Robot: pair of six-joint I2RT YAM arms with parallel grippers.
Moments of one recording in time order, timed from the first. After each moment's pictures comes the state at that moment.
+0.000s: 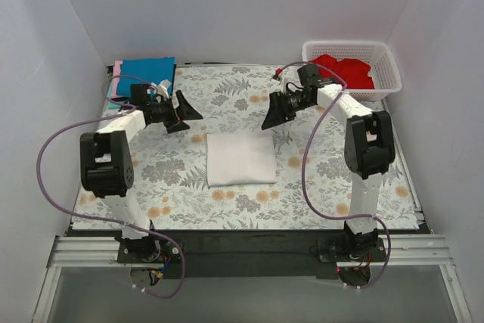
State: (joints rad) left arm 0.03 1.86 1.19 -0.22 0.87 -0.42; right arm 0.29 2.09 1.65 -0.71 -1.01 -0.14
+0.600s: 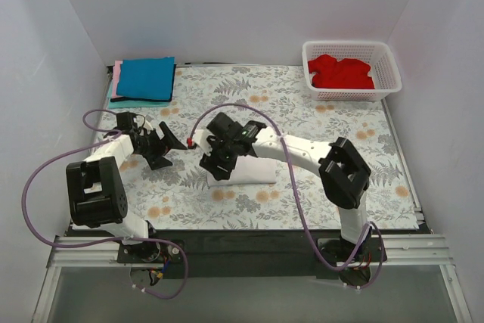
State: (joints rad) left arm 0.17 1.55 0.86 -0.46 0.62 -0.46; right arm 0.99 1.93 1.57 -0.64 -0.32 -0.28
